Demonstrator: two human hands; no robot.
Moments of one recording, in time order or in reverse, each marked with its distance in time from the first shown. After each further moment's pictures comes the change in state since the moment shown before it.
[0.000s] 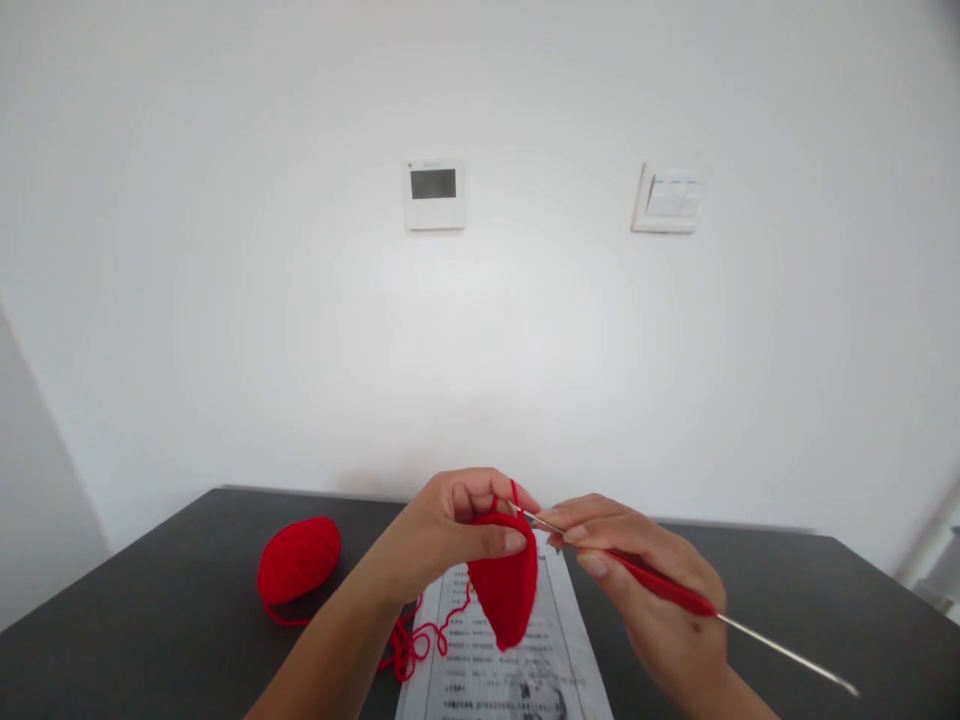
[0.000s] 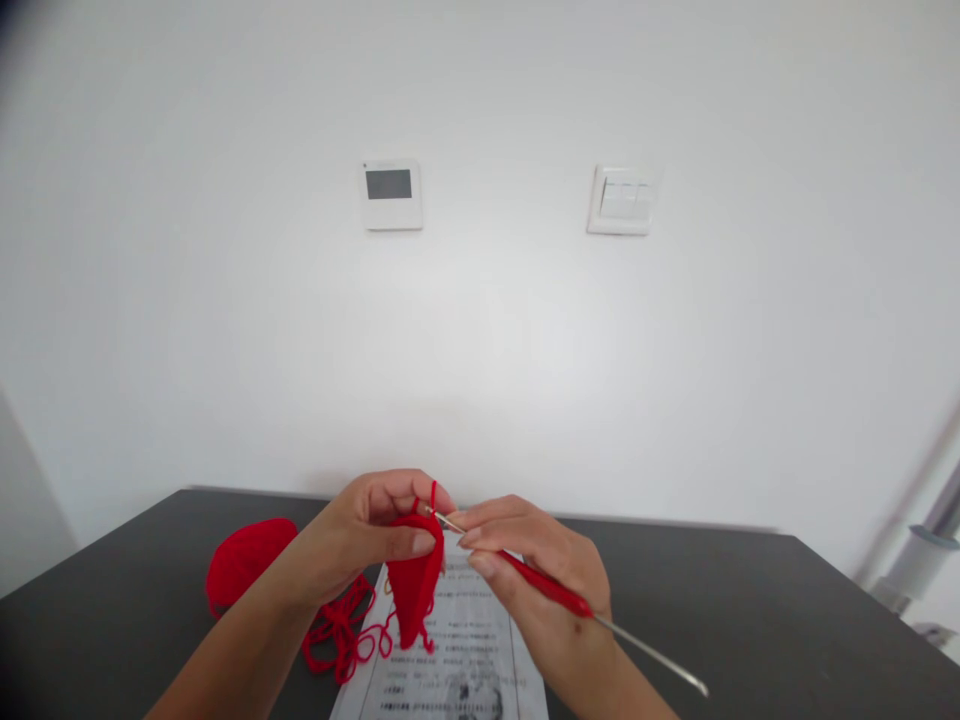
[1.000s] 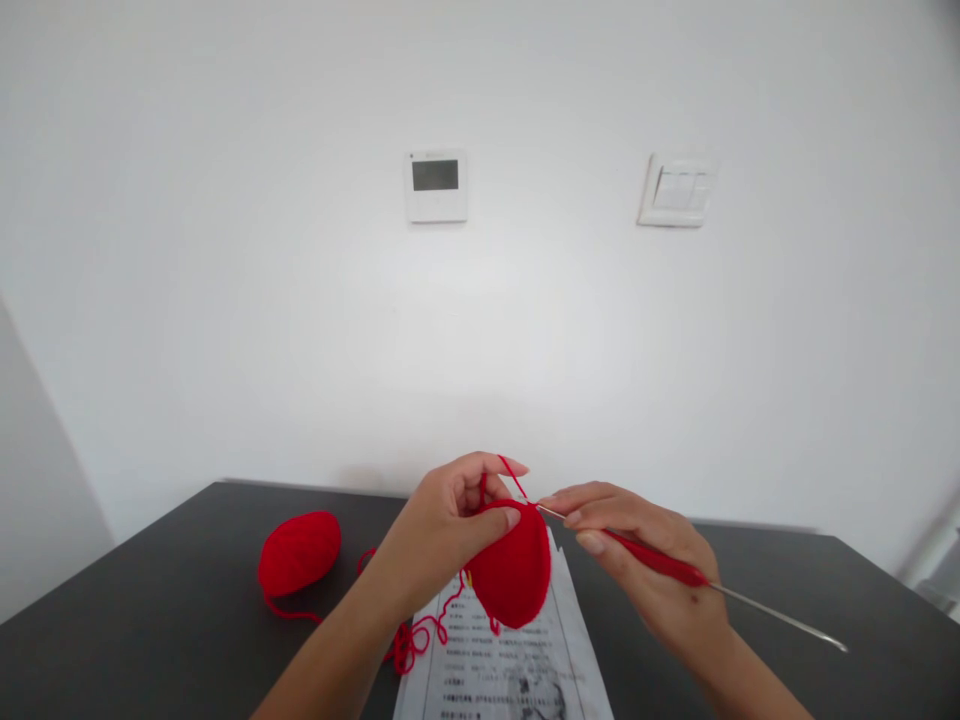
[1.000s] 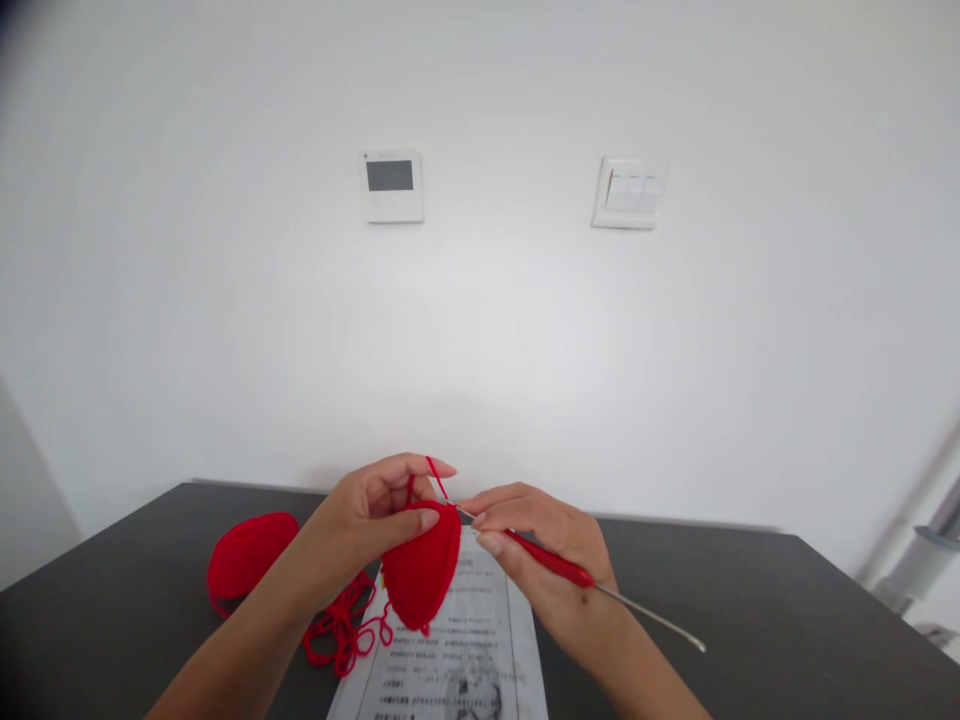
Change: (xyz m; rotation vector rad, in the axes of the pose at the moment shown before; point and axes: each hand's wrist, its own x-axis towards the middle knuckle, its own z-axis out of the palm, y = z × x) left_hand 0.000 0.001 0.011 0.239 0.238 0.101; right_hand 0.010 0.003 -0.015 -0.144 -0.100 0.028
